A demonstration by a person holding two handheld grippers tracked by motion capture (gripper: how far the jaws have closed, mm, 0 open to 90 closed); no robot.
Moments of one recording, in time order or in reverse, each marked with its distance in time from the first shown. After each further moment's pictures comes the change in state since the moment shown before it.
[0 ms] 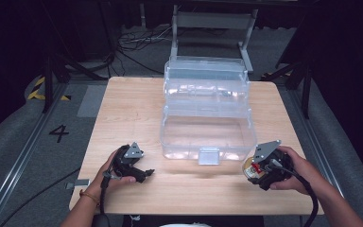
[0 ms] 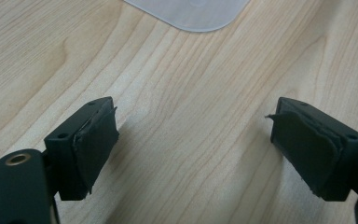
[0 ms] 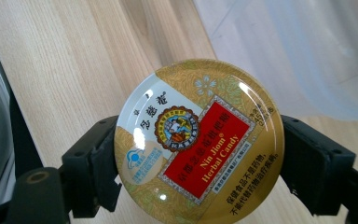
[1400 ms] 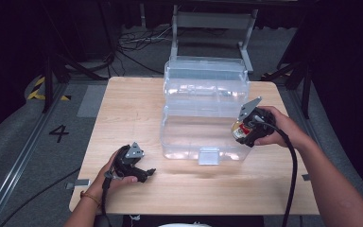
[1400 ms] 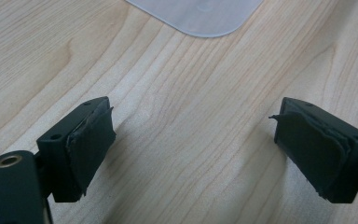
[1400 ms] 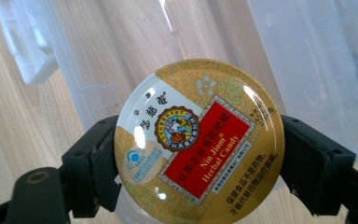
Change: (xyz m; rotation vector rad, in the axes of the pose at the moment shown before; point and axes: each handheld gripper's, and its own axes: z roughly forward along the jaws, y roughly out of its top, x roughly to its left) left arm -0.002 0.001 0.002 -0.005 0.020 -0.025; right arm -0.094 0.071 0.018 0.016 -0.039 -0.061
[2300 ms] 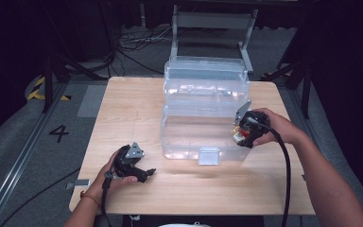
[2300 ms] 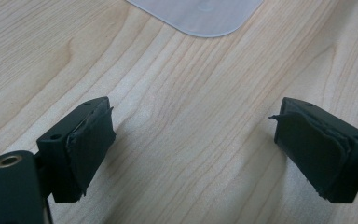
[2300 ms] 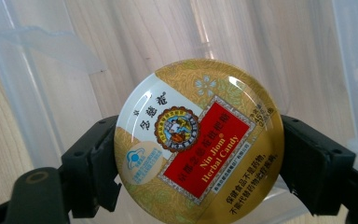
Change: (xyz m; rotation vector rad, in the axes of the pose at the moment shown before) left arm 0.000 0.000 0.000 -0.001 0.002 -0.002; right arm -0.014 -0.009 0.035 0.115 0.072 -0.062
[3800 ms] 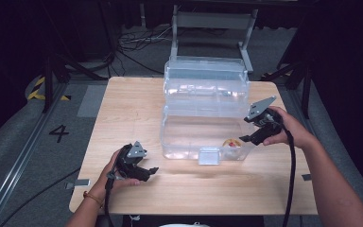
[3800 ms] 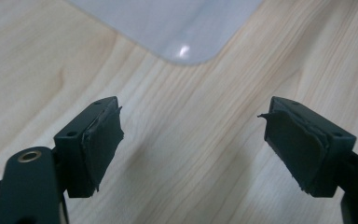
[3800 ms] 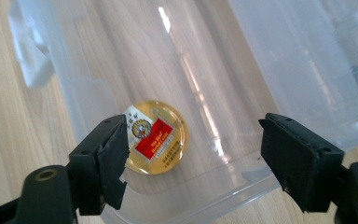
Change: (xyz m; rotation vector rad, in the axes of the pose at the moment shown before) left arm -0.011 0.018 -0.013 -0.045 -0.015 0.012; right arm 0.005 -0.026 -0.034 -0.296 -0.028 0.093
